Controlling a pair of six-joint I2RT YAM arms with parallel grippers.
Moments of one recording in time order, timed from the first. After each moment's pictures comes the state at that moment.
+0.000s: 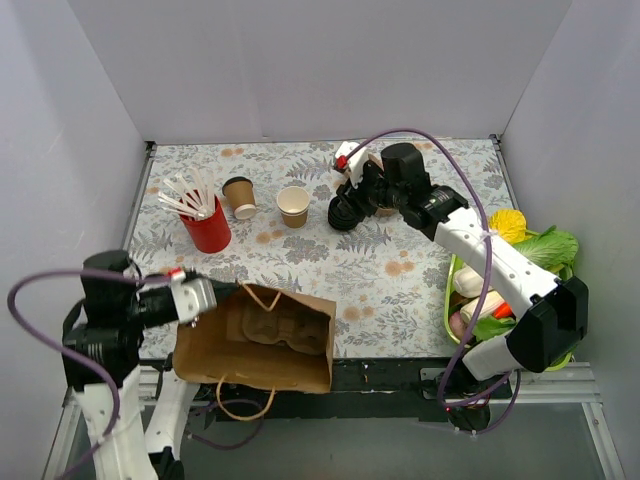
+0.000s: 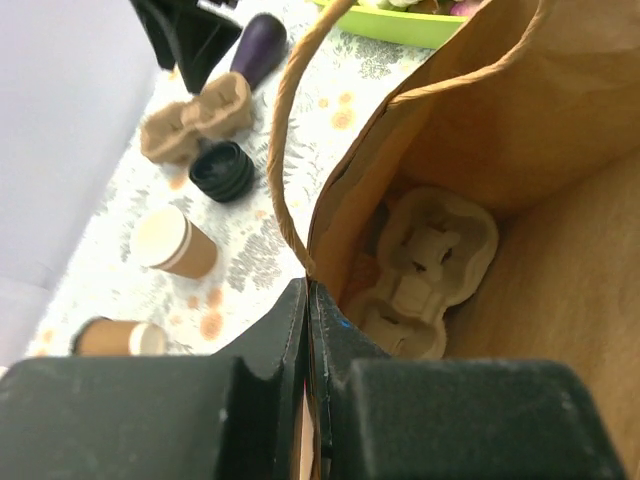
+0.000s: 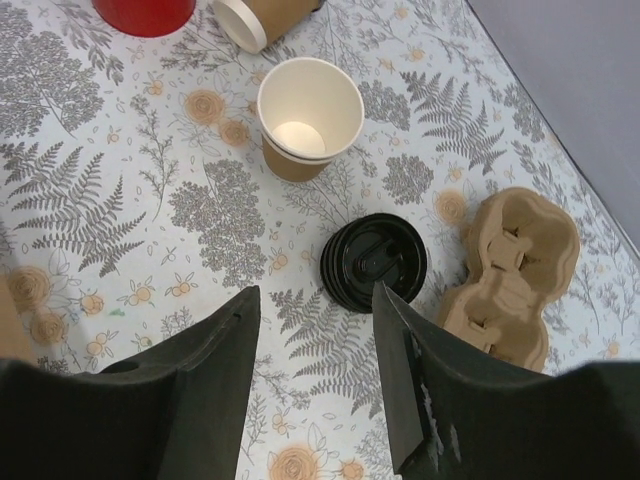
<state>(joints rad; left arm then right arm) 0.09 0.54 1.26 -1.32 1.18 1.04 0.63 1.44 1.33 -0.38 -0.28 -0.36</state>
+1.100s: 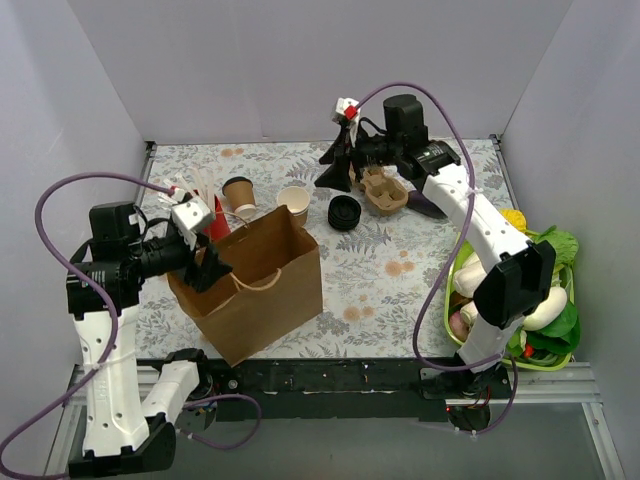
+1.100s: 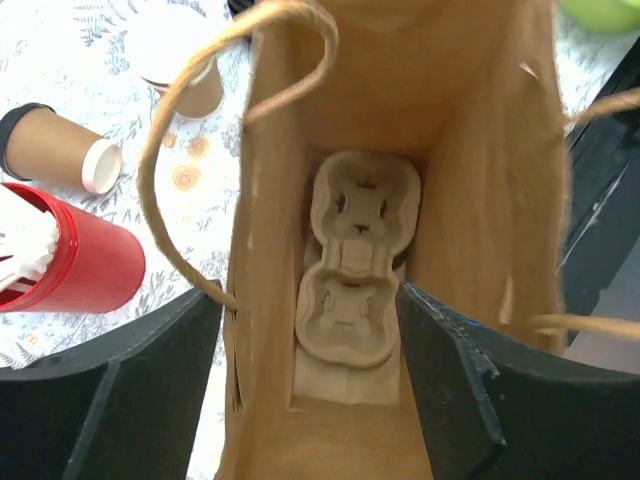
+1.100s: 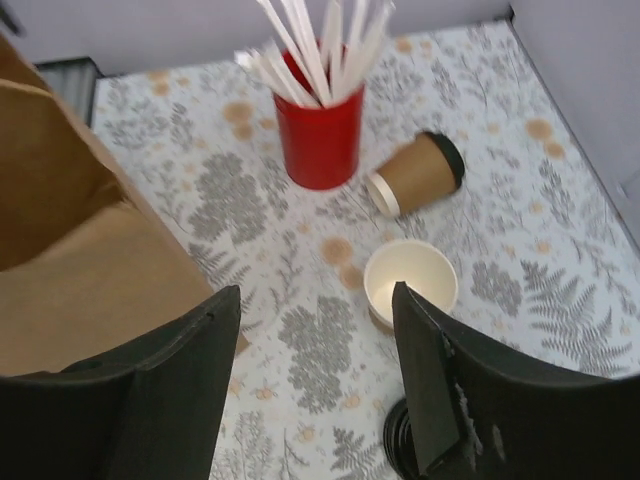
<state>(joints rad) 0.09 0.86 1.37 -1.29 0.82 0.67 0.51 1.75 1.76 -0.46 -0.86 -0.32</state>
